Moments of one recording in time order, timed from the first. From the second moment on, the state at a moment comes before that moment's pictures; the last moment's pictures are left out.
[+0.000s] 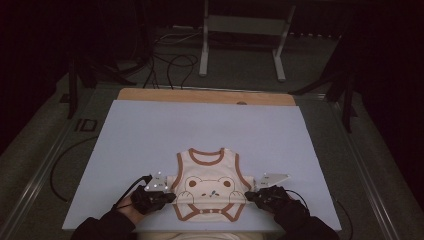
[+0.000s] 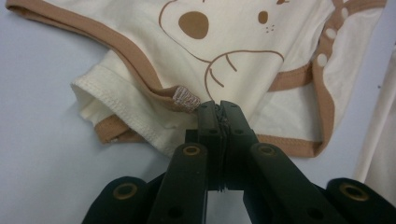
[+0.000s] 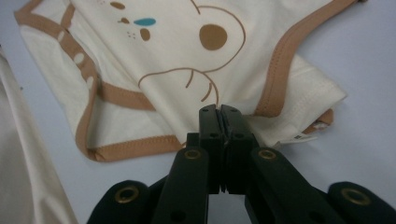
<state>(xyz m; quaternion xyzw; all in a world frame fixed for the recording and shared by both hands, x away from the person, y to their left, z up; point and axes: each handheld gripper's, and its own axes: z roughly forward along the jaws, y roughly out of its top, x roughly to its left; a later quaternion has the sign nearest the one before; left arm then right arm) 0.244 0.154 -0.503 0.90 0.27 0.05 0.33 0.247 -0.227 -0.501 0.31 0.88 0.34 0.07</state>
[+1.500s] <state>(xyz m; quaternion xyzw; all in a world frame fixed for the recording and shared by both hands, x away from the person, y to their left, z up) 0.240 0.161 -0.496 0.90 0.24 0.04 0.35 0.249 -0.226 -0.492 0.29 0.89 0.35 0.07</state>
